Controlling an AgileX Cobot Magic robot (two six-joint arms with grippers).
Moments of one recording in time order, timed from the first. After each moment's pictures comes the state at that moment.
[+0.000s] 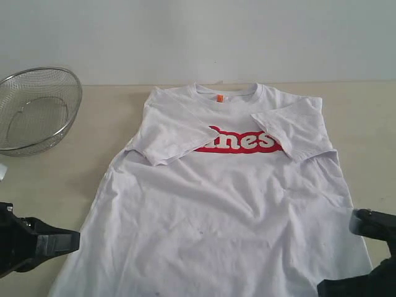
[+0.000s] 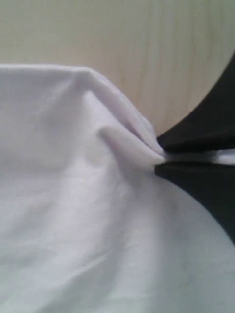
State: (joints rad) left arm -0.10 1.21 -0.25 -1.53 0.56 1.38; right arm 0.22 1.36 -0.30 0.36 0.46 0.14
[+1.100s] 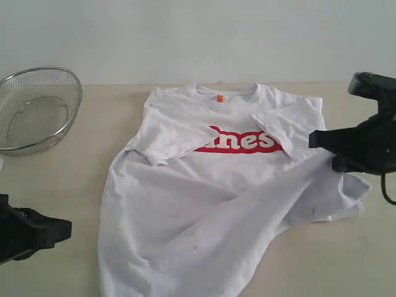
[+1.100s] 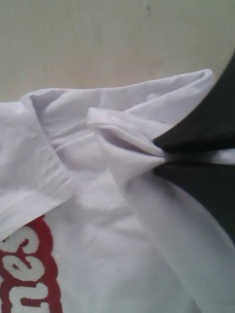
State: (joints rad) left arm -0.10 1.21 -0.27 -1.55 0.47 1.43; right arm 0.02 1.52 -0.77 0.21 0.35 0.08
